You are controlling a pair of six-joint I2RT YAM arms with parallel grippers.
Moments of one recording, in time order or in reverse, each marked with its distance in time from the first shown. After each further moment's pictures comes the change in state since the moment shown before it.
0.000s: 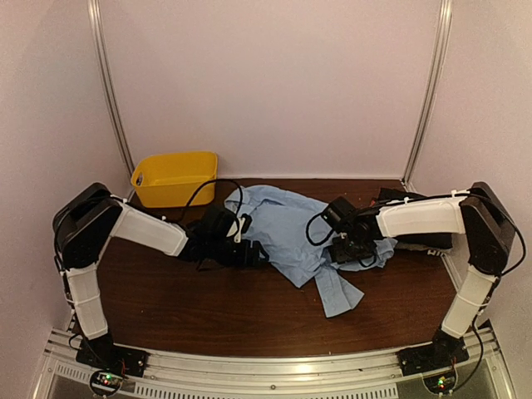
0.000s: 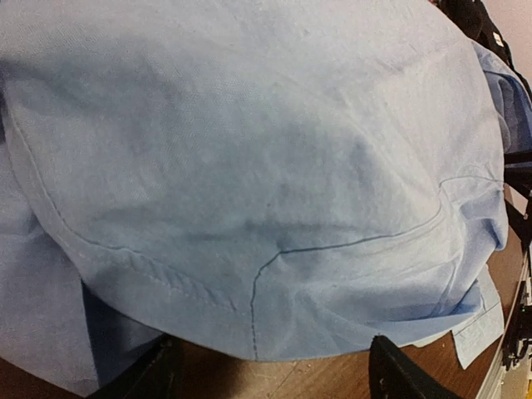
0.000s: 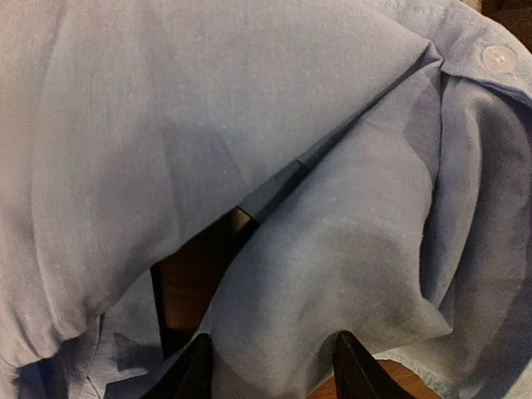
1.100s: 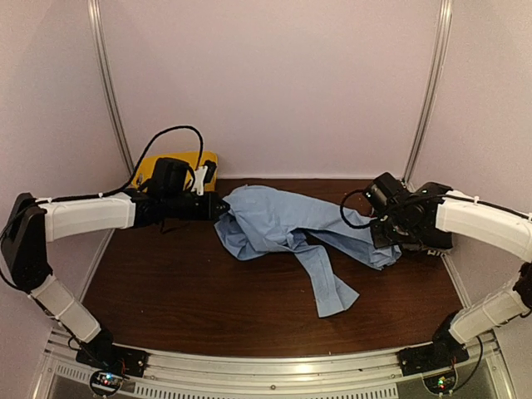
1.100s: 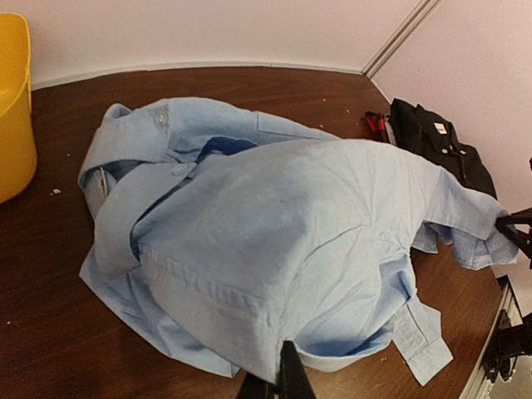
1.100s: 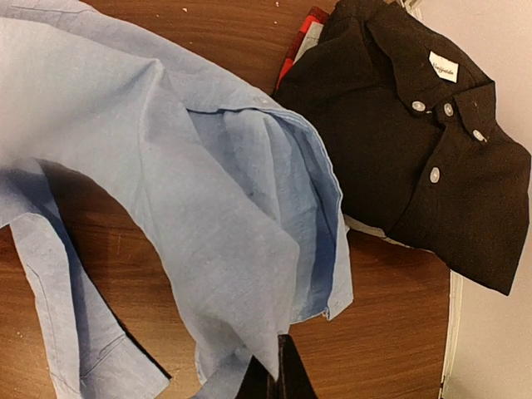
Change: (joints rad) left arm 0.180 -0.353 0.038 -0.176 0.032 0.192; right arm -0.048 -0.403 -0.023 -0.301 0.108 -0.077
